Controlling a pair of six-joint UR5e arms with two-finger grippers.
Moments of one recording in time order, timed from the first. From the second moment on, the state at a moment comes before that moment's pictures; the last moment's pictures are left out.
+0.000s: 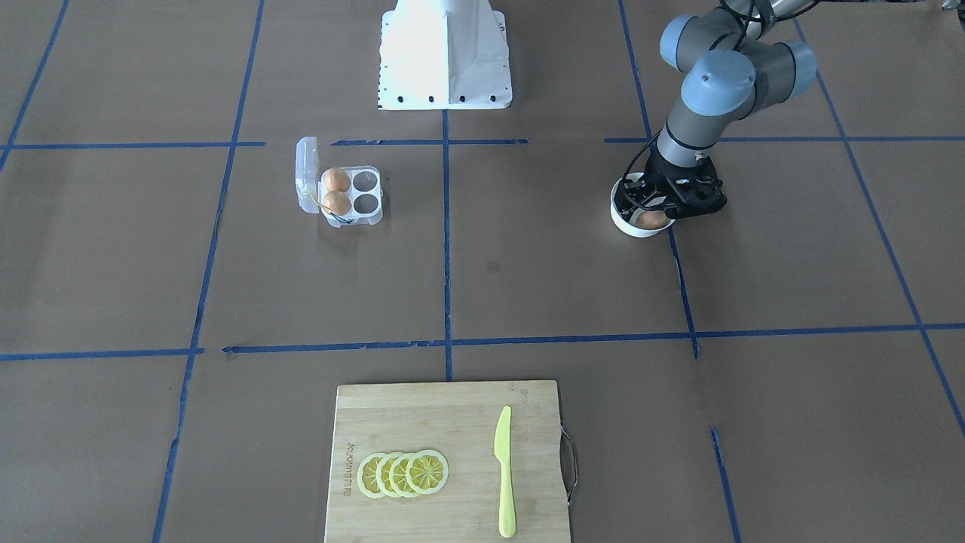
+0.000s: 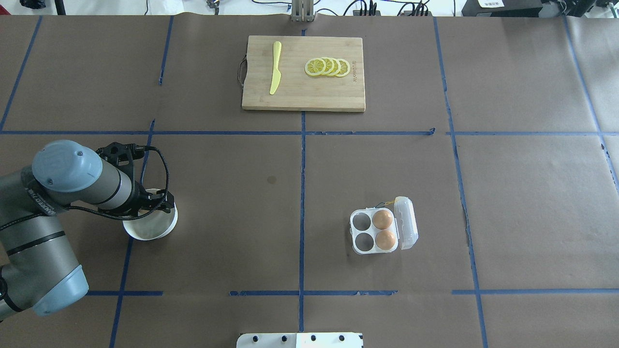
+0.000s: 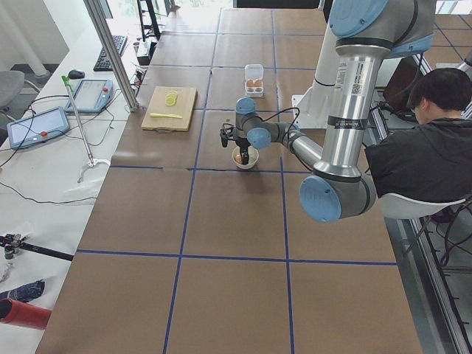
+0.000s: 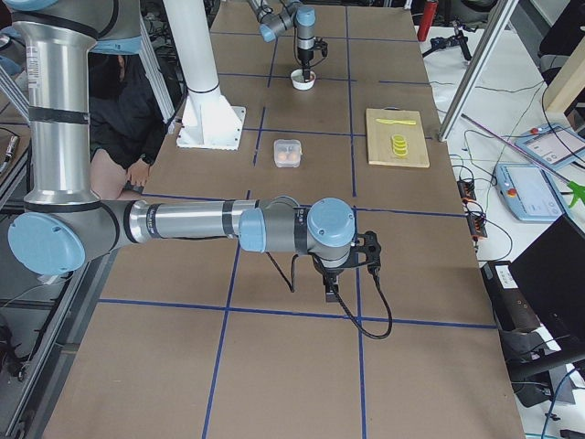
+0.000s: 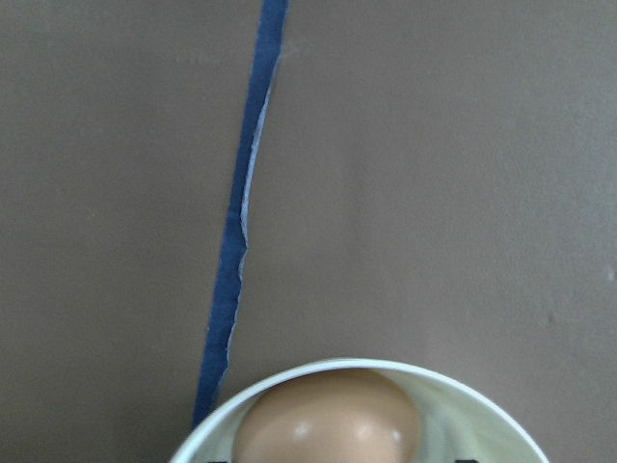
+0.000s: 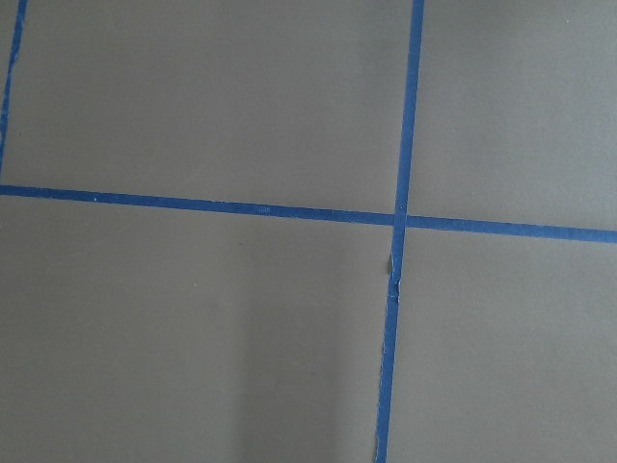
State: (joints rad) left arm -0.59 -1.73 -1.84 -1.87 -1.94 -1.30; right arm 1.64 -1.62 1.72 -1.61 2.49 -0.07
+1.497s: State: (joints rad) left arm -0.60 -1.73 -1.83 -1.87 -1.94 -1.30; right arm 1.64 -1.62 1.72 -1.61 2.50 -0.07
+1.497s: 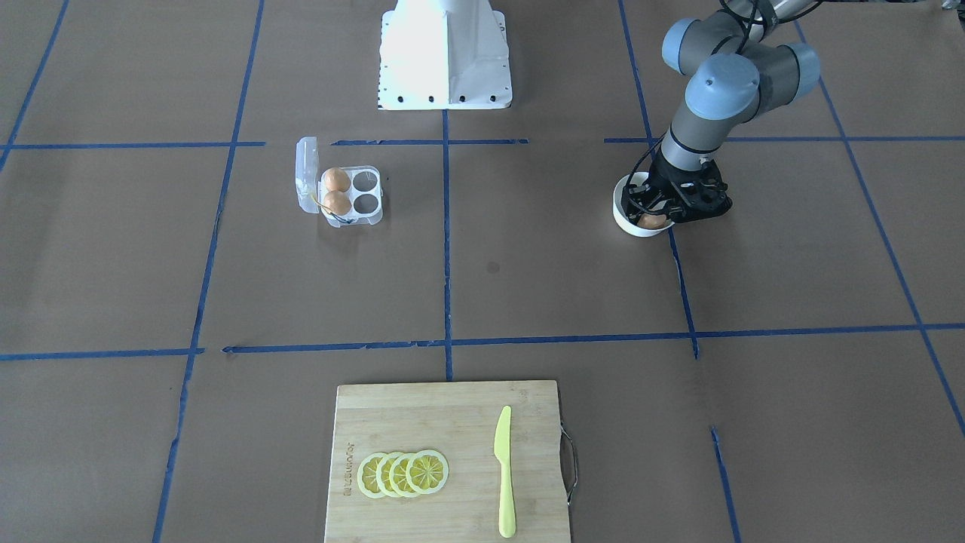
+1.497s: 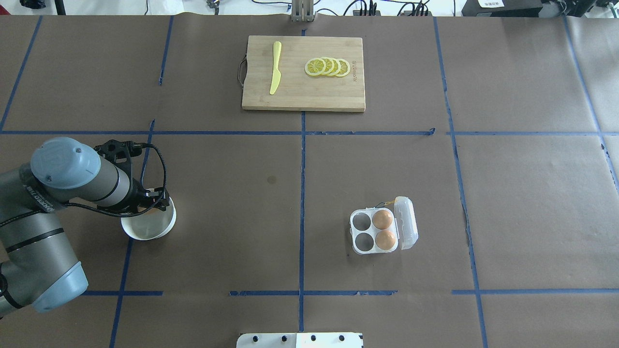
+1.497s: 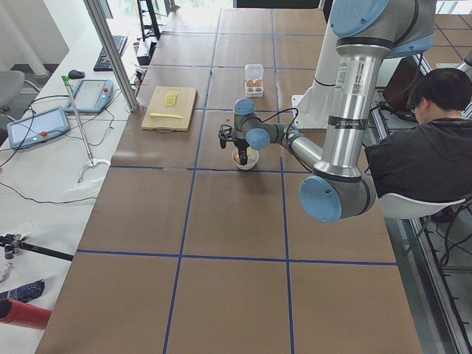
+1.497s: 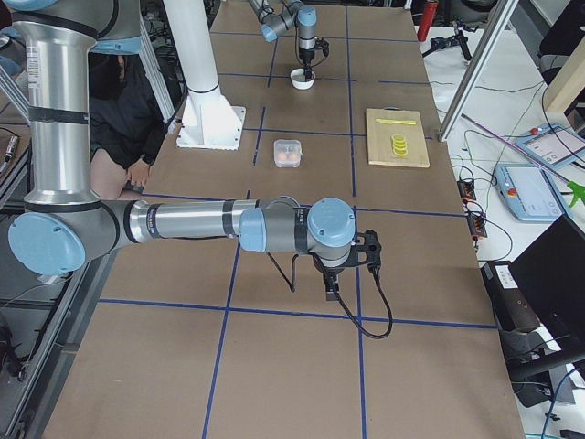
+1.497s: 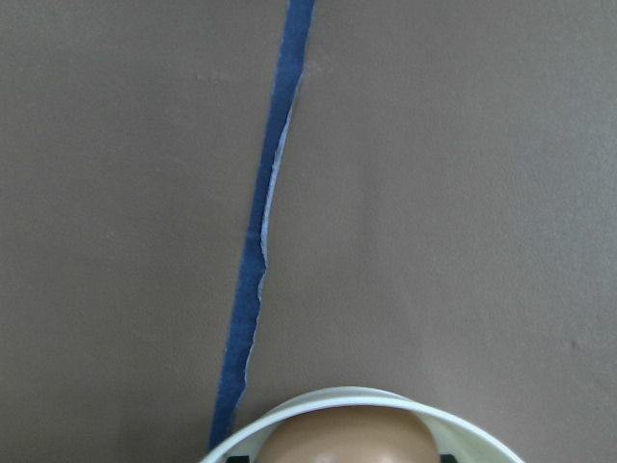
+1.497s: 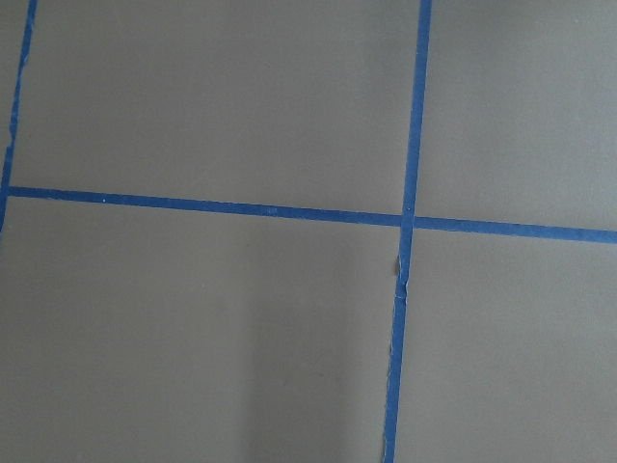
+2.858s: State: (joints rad) left arm -0.60 -1.73 -1.87 -1.87 -1.94 -1.31; right arm 1.64 -1.62 1.72 -1.61 2.50 -0.07
